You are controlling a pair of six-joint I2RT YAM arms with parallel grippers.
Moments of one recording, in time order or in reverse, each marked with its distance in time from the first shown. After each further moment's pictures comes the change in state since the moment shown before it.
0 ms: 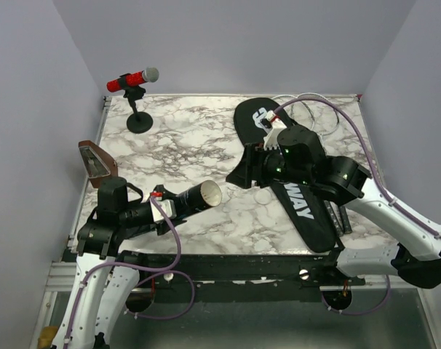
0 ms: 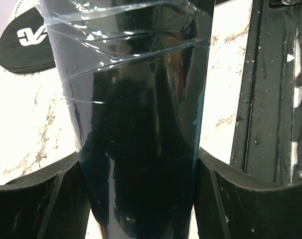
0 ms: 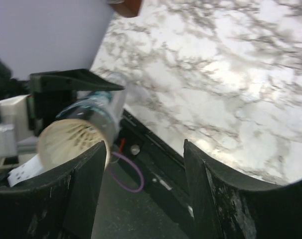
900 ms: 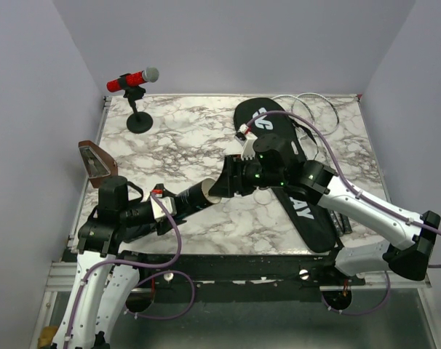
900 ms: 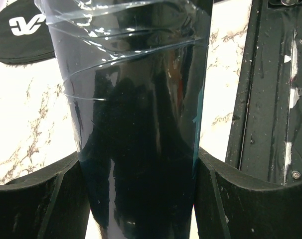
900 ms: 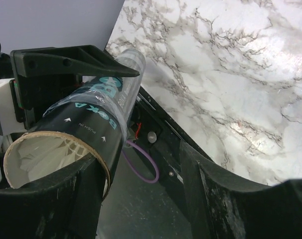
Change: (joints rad) left arm 0.000 0.015 0.001 -0.006 -0.006 -0.016; right arm 0.006 0.079 -0.163 0.197 -0.152 0.047
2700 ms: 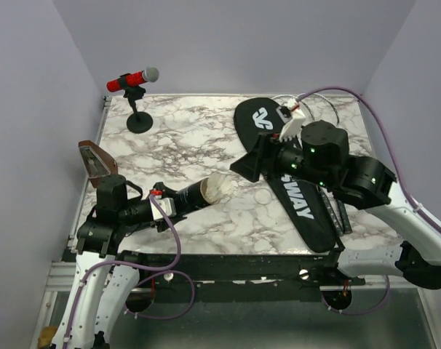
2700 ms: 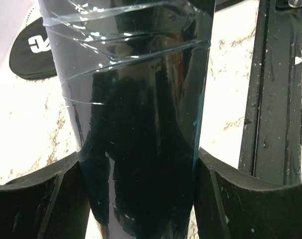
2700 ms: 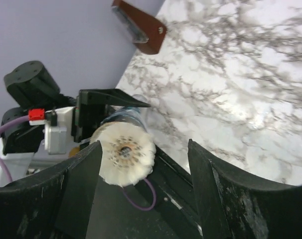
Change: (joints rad) left arm 0.000 0.002 0.018 0.043 0.006 0.015; right arm 0.058 -0.076 0.329 -0.235 0.269 -0.066
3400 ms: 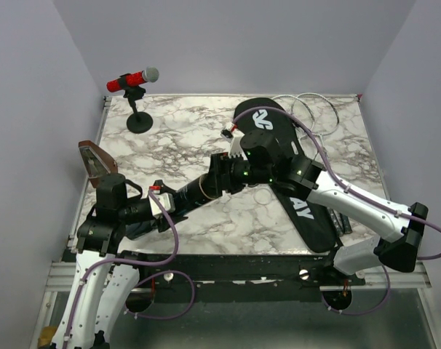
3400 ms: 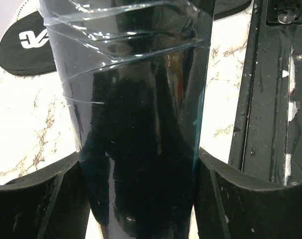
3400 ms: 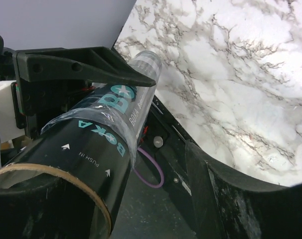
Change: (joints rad) left arm -0.002 0.009 0.003 0.016 0.016 -0.078; right arm -0.016 0.181 -0.215 0.230 -0.283 0.031
